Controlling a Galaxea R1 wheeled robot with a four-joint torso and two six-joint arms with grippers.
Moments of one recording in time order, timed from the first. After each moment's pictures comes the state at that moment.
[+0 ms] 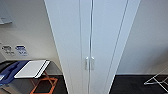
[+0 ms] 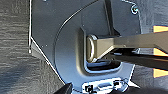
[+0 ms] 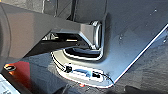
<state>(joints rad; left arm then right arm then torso) 1.56 2.91 -2.51 0.16 -0.12 -0.13 -1.57 2.87 -2.40 -0.31 -0.01 0.20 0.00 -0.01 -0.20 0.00</state>
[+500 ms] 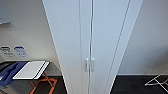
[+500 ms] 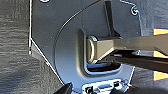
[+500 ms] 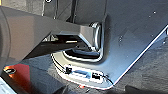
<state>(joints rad) 1.56 2.91 -2.51 0.16 -0.13 -0.13 -1.57 2.87 -2.40 -0.31 0.00 0.20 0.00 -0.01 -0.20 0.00</state>
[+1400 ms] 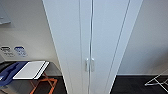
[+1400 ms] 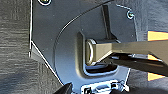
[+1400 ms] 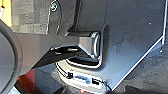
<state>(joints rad) 1.55 2.80 -2.35 0.16 -0.12 -0.13 -1.54 2.71 -2.18 -0.31 0.00 0.20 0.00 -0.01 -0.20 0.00</state>
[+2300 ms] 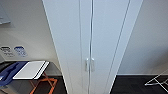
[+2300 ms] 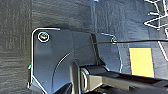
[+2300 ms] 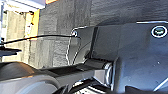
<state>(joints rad) 1.41 2.45 -1.88 0.16 -0.10 -0.13 -1.38 2.40 -1.69 -0.32 -0.02 0.21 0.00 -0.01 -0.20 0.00</state>
